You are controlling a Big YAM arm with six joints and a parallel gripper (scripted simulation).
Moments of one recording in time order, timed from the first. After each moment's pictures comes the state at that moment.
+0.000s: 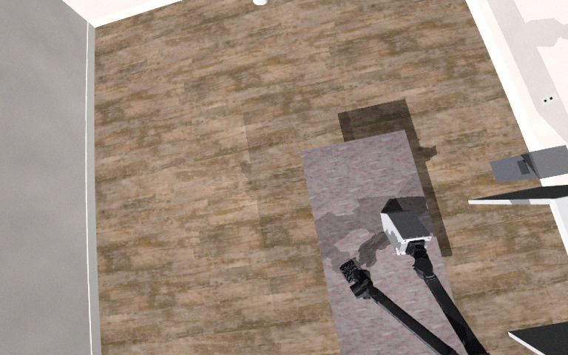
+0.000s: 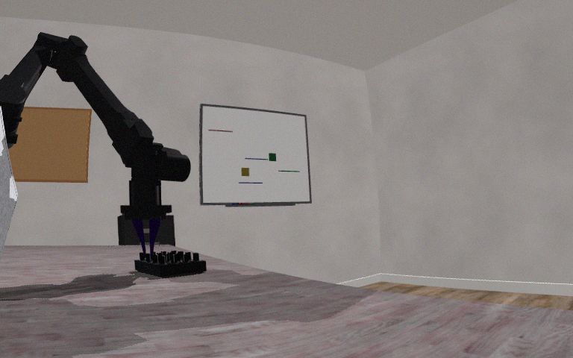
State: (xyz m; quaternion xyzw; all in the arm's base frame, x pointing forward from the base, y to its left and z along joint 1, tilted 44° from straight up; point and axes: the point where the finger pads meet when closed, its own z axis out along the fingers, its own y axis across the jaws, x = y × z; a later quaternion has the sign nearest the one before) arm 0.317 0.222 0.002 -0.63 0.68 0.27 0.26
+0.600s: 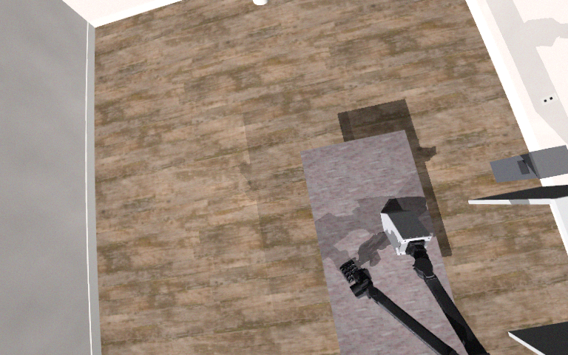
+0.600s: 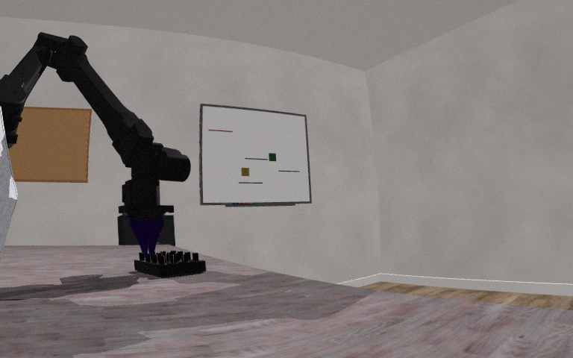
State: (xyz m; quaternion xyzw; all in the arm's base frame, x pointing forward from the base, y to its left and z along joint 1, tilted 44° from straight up) arm 0.317 0.222 0.002 -0.73 0.58 0.23 0.30
